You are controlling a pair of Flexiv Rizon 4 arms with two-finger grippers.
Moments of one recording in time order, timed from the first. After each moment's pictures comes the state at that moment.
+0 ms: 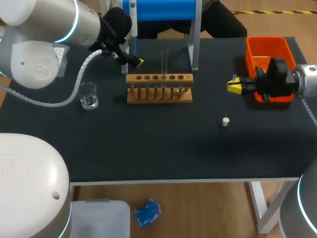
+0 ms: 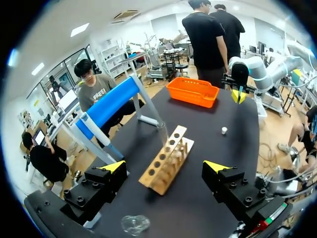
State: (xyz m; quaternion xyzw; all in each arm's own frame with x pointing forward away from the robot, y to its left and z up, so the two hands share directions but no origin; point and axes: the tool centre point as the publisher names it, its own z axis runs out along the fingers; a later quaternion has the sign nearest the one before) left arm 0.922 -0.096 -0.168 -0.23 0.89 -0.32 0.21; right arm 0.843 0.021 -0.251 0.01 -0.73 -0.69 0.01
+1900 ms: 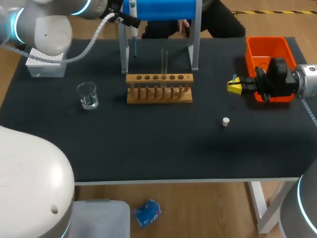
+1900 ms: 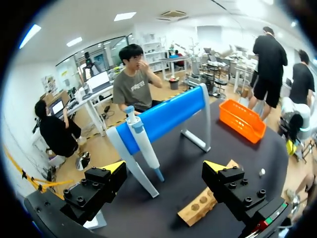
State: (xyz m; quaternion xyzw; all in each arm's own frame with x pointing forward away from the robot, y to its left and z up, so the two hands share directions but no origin) left arm 1.074 -0.085 -0.163 -0.40 0.82 -0.35 0.24; right arm 0.843 0.021 -0.251 0.01 -0.73 -0.69 0.01
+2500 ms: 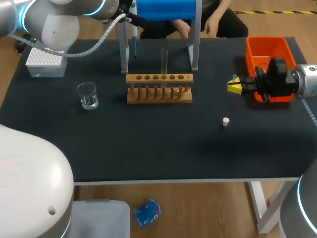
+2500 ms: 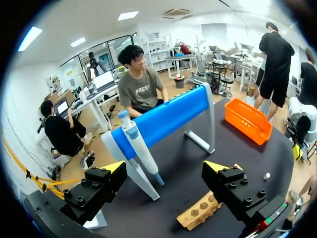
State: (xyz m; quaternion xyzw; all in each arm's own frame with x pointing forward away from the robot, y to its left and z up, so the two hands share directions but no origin) left arm 1.081 -0.099 -0.165 -0.40 0.81 -0.33 0.25; right arm 0.843 0.021 -0.251 0.01 -0.73 -0.69 0.01
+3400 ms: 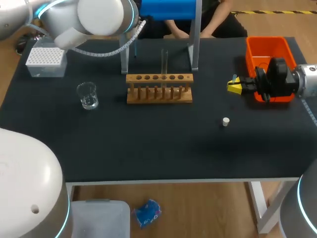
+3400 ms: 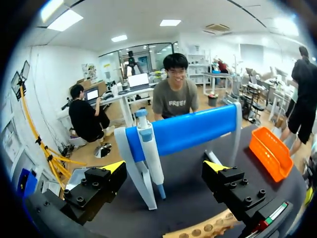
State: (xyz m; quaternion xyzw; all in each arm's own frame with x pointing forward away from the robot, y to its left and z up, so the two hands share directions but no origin) left arm 1.103 -0.107 -0.176 -0.53 0.70 -0.35 0.33; right arm 0.843 0.021 -0.251 0.01 -0.73 -0.69 0.01
